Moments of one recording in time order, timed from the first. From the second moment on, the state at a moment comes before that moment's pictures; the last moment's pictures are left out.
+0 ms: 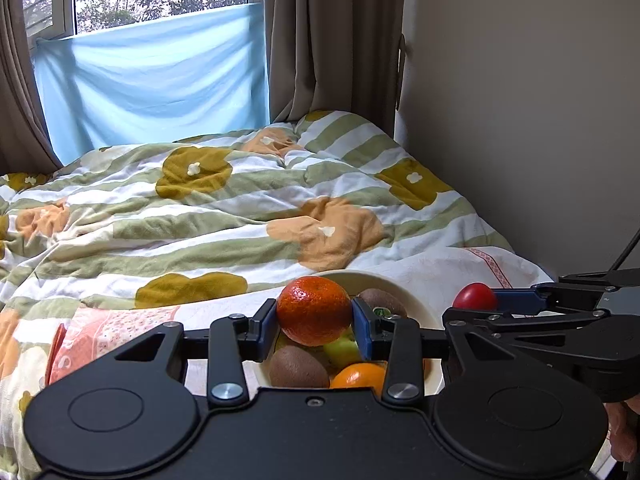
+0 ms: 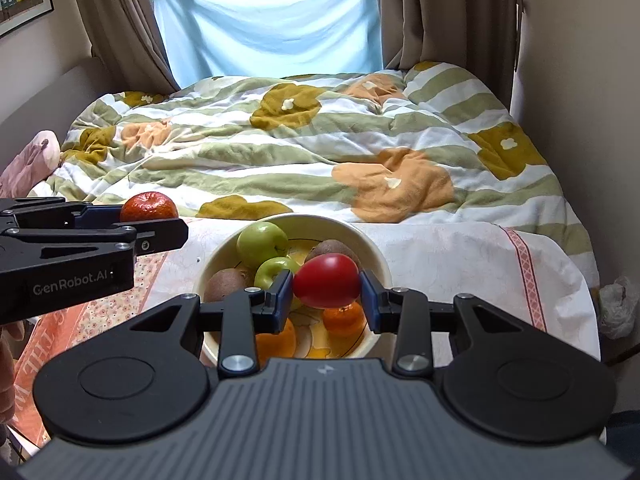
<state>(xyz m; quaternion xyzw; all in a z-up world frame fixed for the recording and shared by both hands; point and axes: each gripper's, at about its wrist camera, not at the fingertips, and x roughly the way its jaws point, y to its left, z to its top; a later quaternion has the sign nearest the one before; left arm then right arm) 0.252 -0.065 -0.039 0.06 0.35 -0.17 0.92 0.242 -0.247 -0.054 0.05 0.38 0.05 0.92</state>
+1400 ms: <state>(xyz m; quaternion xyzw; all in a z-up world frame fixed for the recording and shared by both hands) 0.327 -0.092 -0.073 0.05 0.39 -0.12 0.91 0.320 -0.288 -0.095 0.04 0.41 0.12 0.90</state>
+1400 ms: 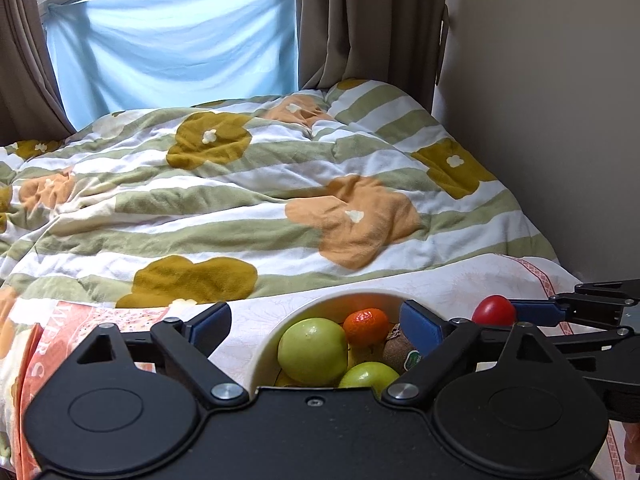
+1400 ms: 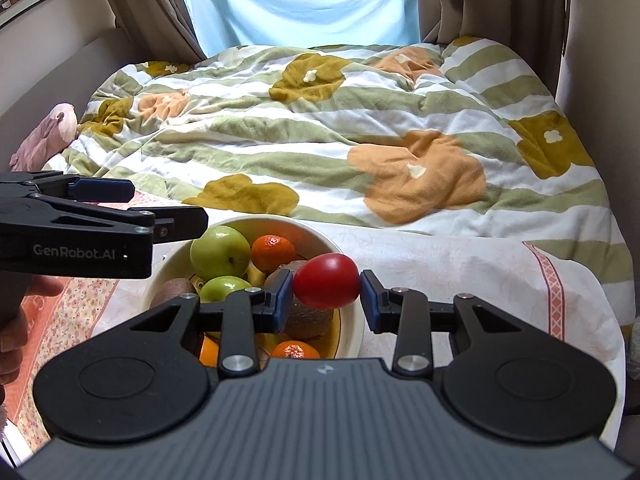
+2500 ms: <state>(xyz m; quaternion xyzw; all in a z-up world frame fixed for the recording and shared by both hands) 0.266 -0.042 -0.061 0.03 0.39 -0.09 0.92 0.276 -0.233 -0.103 -0.02 0.40 0.16 0.90</state>
